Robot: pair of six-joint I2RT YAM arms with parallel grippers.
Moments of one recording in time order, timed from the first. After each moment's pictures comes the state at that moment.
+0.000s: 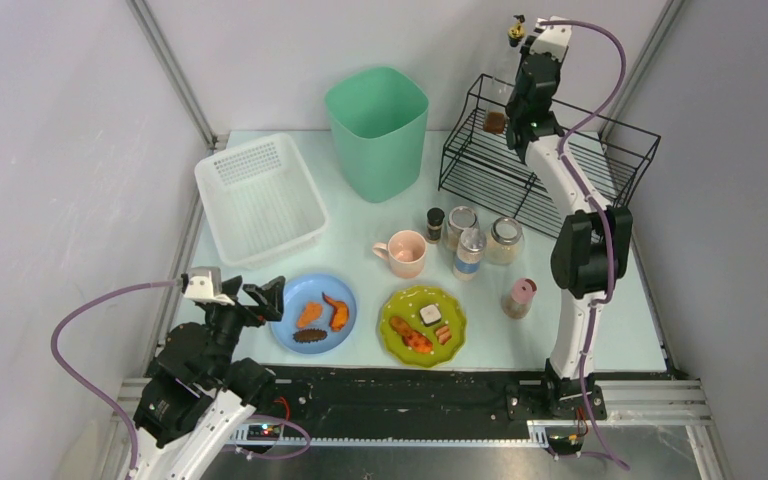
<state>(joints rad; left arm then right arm) -0.55 0.00 0.58 -0.65 -0.40 -0.29 0.19 2.05 1.96 0.29 0.62 -0.07</state>
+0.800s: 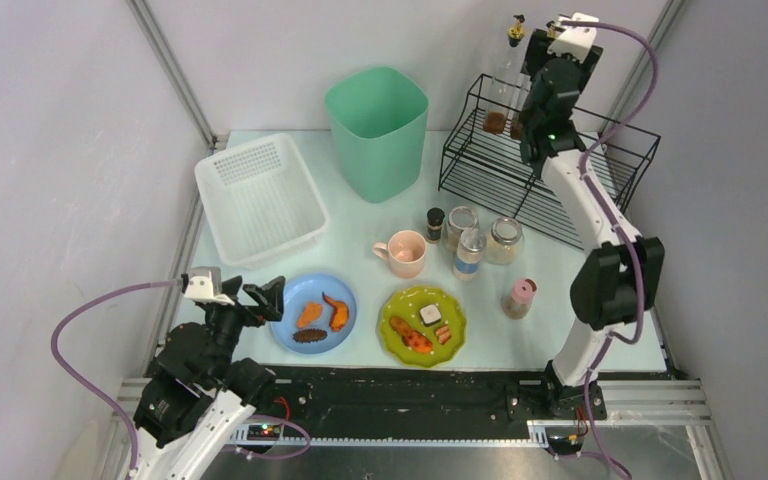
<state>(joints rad) -0.55 0.00 0.58 -0.65 -0.40 -0.29 0.21 1.81 1.75 0.35 0.63 -0.10</state>
